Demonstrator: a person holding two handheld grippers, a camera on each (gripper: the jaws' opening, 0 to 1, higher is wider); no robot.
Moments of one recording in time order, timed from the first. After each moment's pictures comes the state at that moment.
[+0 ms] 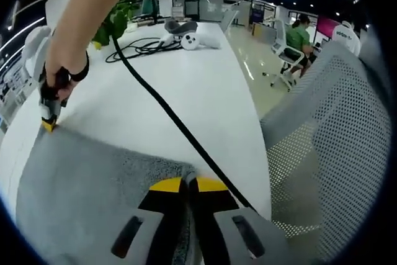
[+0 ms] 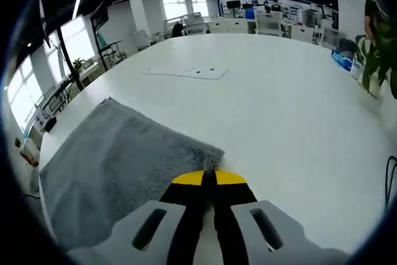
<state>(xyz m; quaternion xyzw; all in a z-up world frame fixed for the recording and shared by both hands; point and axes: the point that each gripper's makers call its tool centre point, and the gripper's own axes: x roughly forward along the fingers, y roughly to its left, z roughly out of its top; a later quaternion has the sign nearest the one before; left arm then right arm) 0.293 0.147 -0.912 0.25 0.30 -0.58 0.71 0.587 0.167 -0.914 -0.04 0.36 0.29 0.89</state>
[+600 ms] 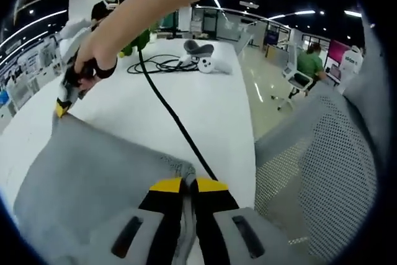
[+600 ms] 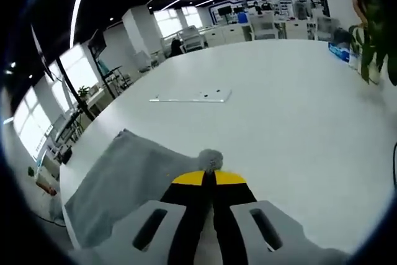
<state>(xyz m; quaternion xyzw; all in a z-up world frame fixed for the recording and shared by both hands) 0.297 0.179 -0.862 0.18 0.29 -0.55 0.76 0.606 0.181 -0.868 0.06 0.34 0.30 0.89</state>
